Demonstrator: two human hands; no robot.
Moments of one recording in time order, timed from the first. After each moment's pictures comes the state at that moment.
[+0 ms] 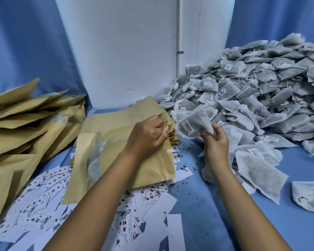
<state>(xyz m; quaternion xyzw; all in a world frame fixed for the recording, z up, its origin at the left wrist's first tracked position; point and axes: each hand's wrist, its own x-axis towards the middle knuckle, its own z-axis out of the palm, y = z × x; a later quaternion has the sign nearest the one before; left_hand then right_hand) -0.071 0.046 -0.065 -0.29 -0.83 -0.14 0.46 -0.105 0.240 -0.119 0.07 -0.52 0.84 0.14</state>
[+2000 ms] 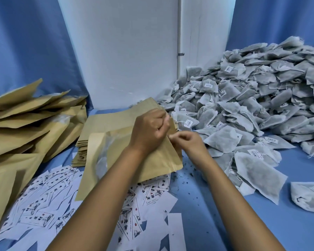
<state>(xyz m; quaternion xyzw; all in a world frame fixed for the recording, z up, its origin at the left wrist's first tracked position) -0.064 0.060 -0.042 -0.26 -0.80 -0.21 0.49 -0.087 0.210 -0.095 0.23 -0.70 0.68 -0.01</state>
